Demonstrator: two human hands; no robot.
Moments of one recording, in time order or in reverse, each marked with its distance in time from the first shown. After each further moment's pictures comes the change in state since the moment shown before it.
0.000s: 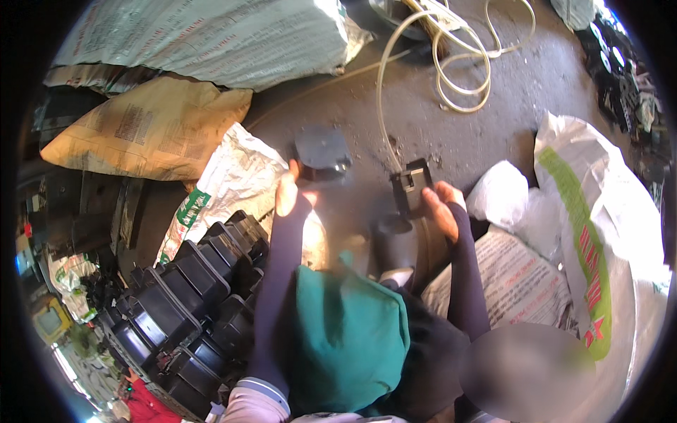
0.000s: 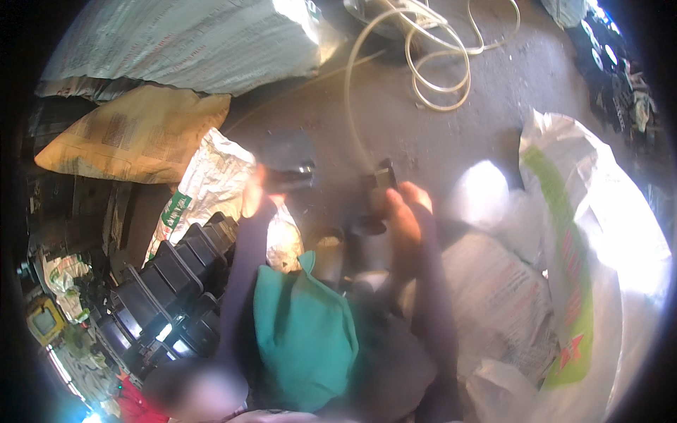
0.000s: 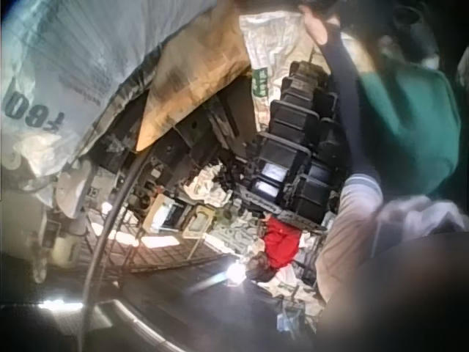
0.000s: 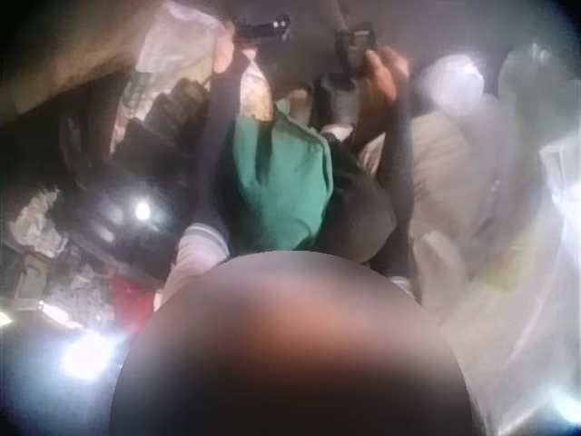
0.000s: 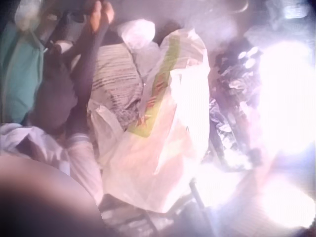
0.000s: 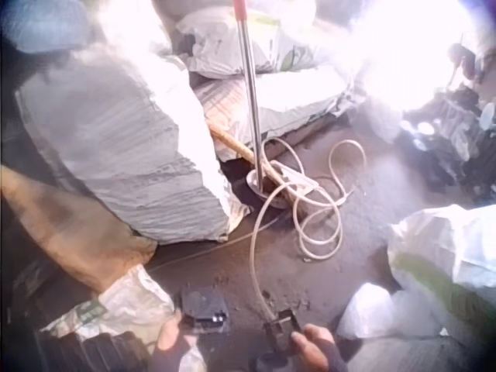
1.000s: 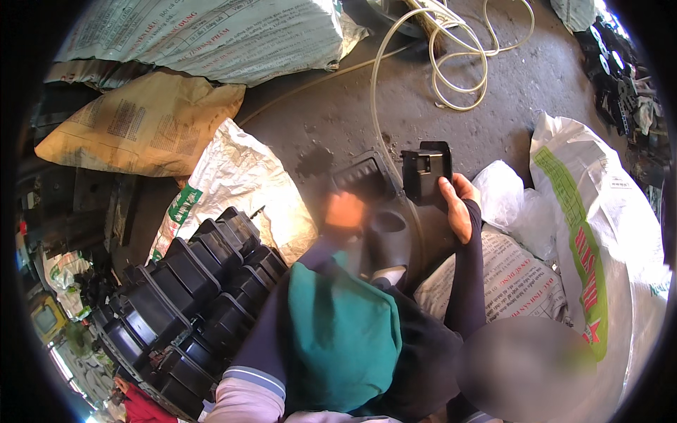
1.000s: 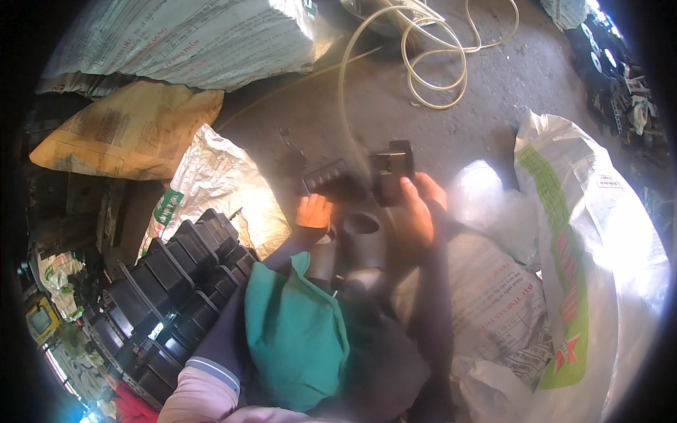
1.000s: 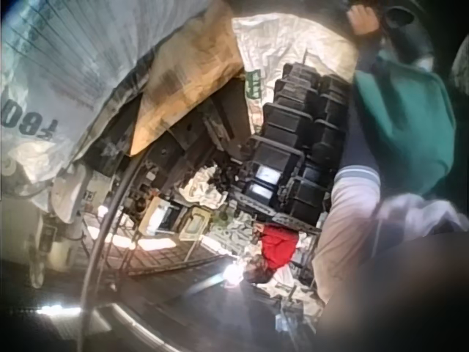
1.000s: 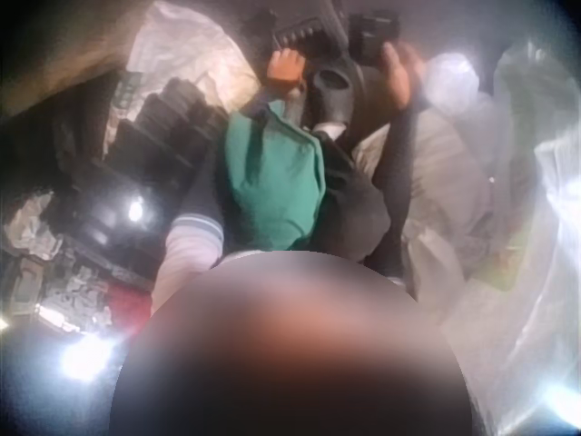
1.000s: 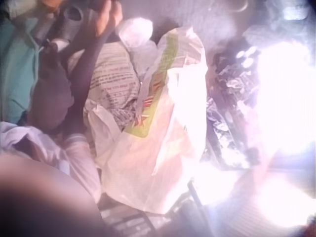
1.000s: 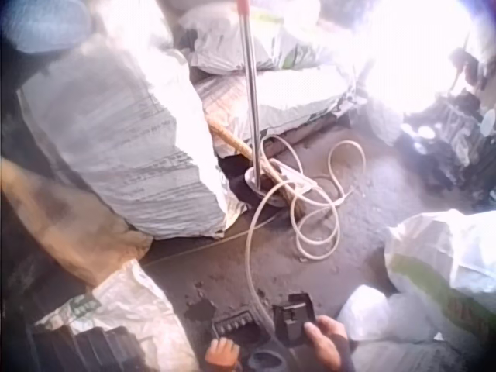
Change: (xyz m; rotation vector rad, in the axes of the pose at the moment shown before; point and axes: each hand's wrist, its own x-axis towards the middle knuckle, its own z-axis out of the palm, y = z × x) left_hand -0.020 -0.149 0.007 2.011 -0.191 1.155; right_hand -0.006 -0.033 -0.029 0.108 0.088 -0.097
